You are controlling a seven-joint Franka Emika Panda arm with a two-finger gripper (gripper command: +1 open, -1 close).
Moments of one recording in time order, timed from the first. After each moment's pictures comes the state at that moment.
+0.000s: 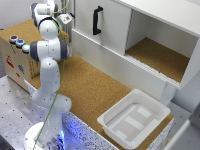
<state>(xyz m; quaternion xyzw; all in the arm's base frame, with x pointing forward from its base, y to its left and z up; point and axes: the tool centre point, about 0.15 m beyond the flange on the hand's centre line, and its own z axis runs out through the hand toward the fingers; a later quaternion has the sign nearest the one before) 0.388 0.447 0.433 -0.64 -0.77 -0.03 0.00</state>
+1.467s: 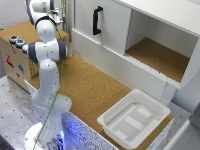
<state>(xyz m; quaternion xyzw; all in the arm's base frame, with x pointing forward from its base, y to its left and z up) 0.348 0.453 0.476 -0.97 -0.25 0.00 0.02</state>
